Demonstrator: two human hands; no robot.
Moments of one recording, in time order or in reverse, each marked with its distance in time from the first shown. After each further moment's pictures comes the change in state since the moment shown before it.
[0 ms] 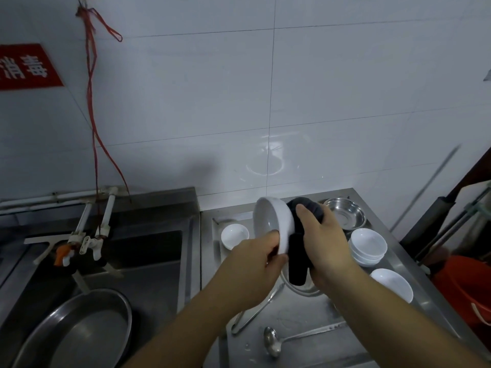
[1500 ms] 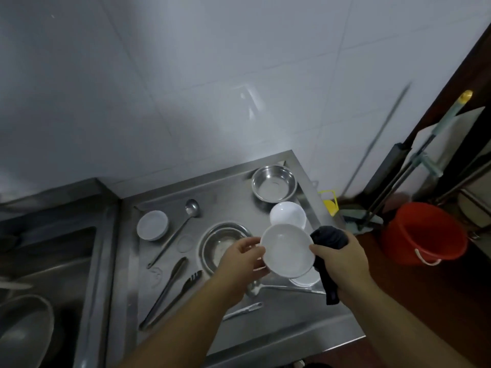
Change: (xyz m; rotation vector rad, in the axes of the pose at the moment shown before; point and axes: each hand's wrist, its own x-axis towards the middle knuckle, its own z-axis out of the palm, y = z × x) left_hand 0.173 0.083 0.285 -1.009 0.003 -0.911; right_hand 0.160 0.098 -0.359 -0.227 0.309 0.309
